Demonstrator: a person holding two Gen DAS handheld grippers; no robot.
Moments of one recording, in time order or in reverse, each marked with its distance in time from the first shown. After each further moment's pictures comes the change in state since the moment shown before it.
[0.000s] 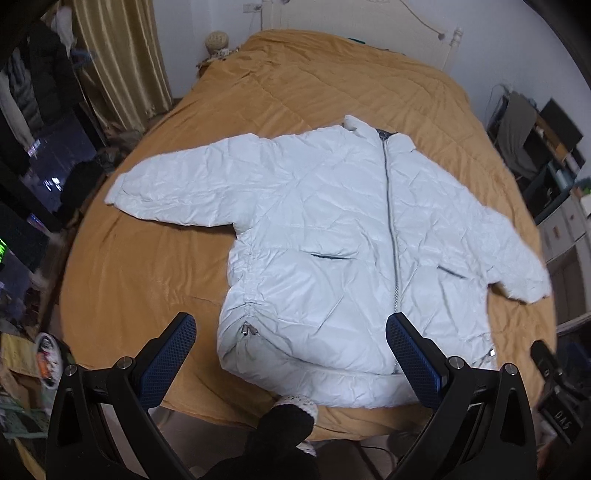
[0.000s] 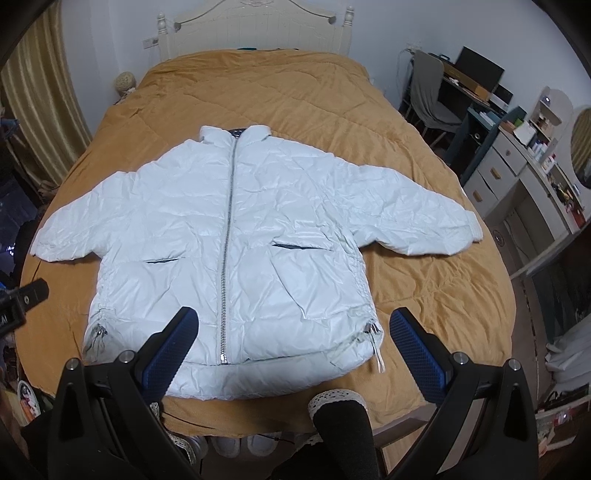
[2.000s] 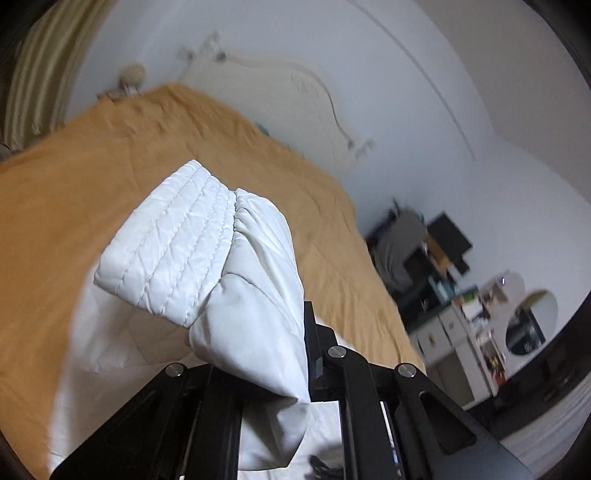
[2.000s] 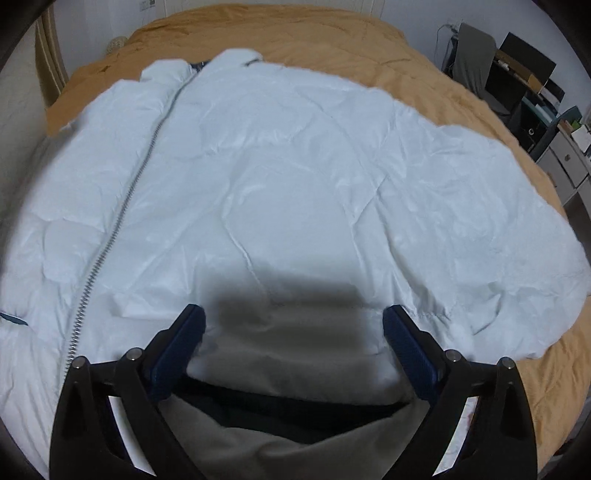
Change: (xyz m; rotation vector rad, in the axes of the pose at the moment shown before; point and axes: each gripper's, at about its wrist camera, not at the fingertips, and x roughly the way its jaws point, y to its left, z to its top) left arm 0.177 -0.046 0.205 -0.097 -0.305 -0.634; right arm 0.358 -0.042 0.052 -0.036 0.150 0.053
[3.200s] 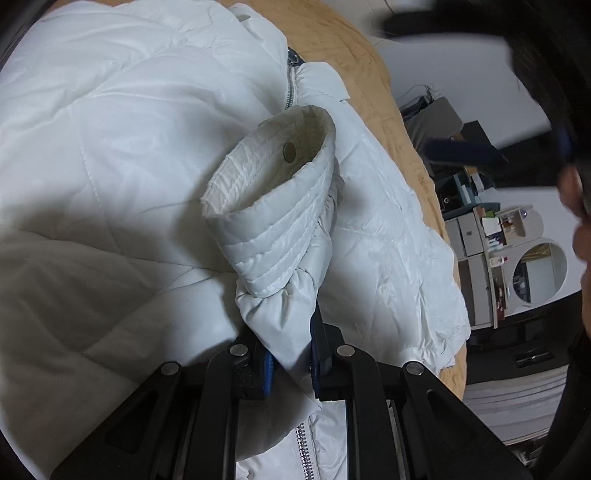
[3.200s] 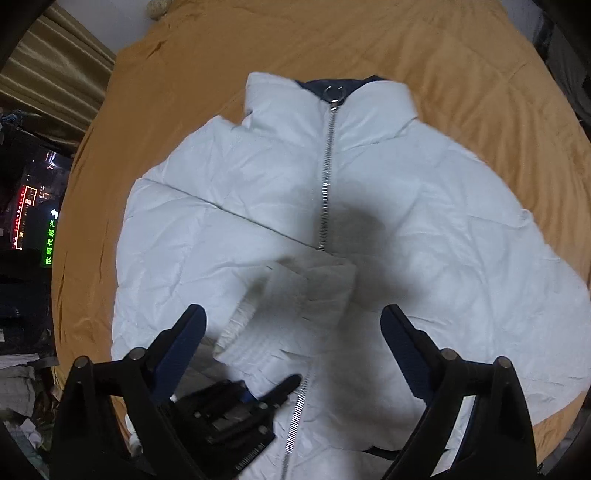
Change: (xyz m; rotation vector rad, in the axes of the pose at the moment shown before) left arm 0.162 0.065 -0.177 -0.083 0.490 -0.007; right arm -0.034 0.136 0.208 -0.092 0.344 0.264
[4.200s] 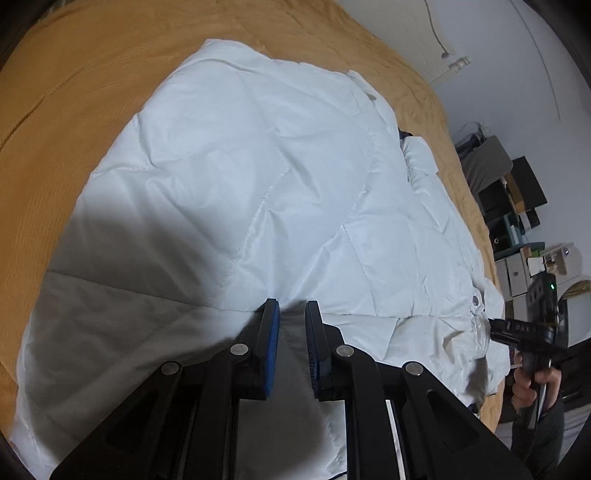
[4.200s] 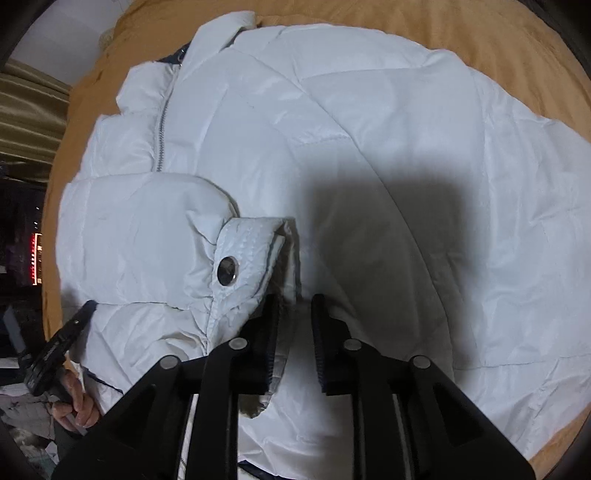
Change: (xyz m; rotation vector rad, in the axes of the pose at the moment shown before) left arm -0.075 0.109 0.036 -0.095 -0.126 0.203; right arm 0.022 -0.192 -0.107 0.204 -0.092 0.089
